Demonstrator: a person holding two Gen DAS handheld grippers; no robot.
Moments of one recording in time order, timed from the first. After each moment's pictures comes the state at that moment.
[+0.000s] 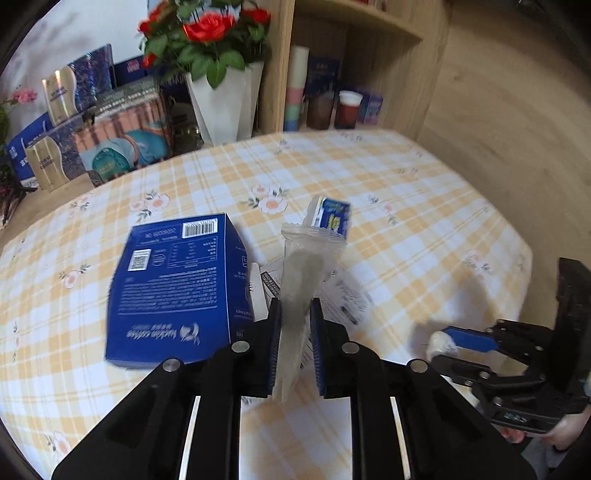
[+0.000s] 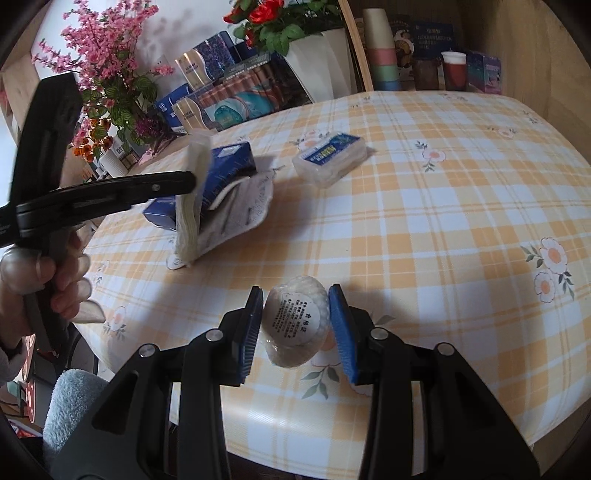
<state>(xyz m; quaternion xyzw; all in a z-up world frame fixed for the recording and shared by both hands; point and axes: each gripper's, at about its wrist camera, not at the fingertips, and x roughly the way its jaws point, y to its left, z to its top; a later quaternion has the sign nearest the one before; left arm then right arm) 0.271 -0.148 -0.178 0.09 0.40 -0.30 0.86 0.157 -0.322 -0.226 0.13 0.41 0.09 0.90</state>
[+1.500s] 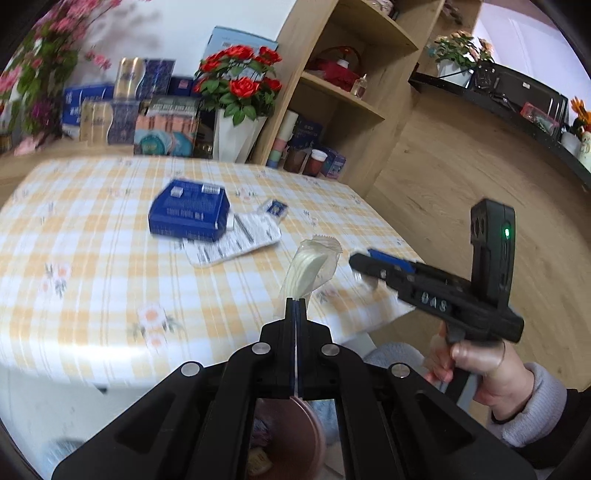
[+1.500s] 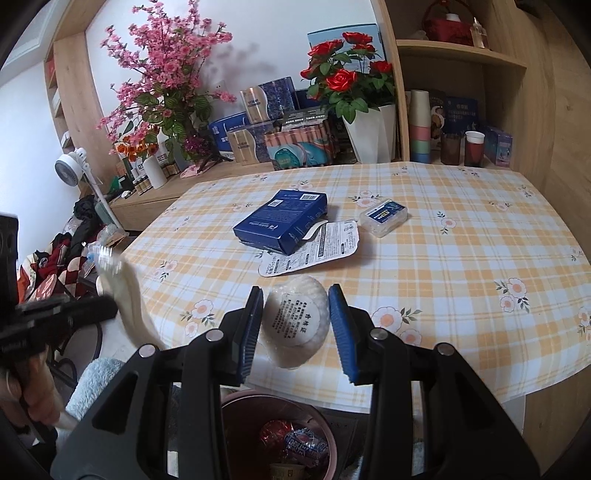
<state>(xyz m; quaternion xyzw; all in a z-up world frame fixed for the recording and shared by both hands) 0.042 -0.027 -0.129 -0.07 0.35 -0.32 0.87 0.057 -0.264 -0.132 0.08 0.33 0.13 0.93</state>
